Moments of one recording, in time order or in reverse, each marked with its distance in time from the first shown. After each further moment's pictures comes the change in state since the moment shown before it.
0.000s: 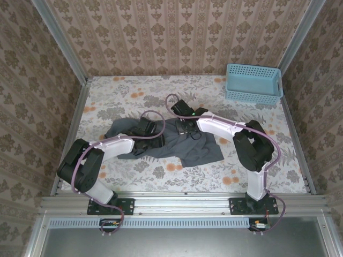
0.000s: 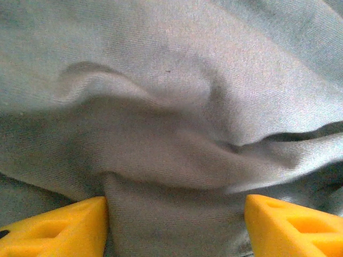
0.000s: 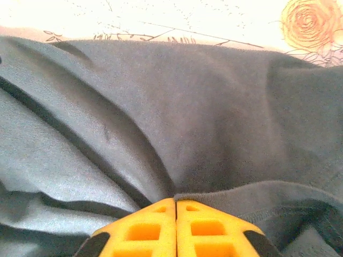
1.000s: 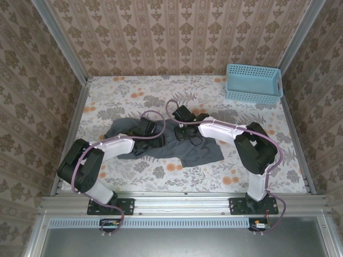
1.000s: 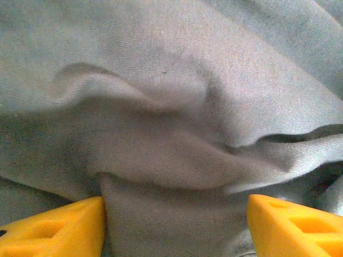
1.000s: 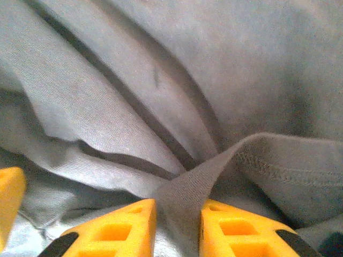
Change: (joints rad) left arm -0.001 0.000 0.000 0.006 0.003 0.000; right arm 0.023 -0.029 -0.105 0.089 -0.148 -0.016
